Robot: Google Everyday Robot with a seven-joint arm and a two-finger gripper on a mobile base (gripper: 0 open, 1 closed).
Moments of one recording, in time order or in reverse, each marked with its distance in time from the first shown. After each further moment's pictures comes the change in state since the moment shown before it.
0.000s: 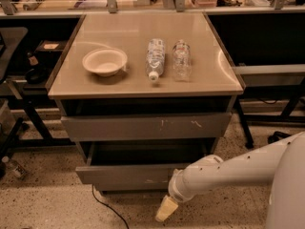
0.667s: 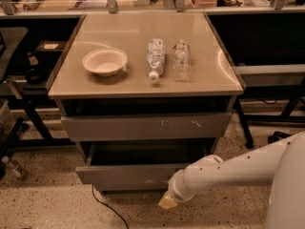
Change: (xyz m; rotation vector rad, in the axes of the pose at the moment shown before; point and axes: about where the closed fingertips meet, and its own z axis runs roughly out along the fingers) arm 0.000 0.000 0.001 0.000 0.000 0.001
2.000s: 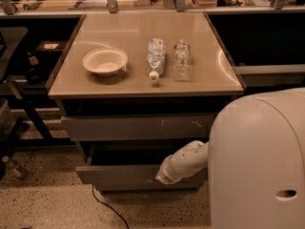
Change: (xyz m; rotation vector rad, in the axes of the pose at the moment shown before) arm -0.037 -0.062 0.039 0.078 -0.001 -0.045
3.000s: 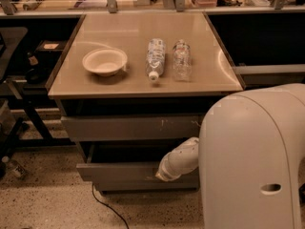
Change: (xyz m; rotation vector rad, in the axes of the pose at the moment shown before) arm -0.005 -0.013 0.004 0.016 0.019 -0.016
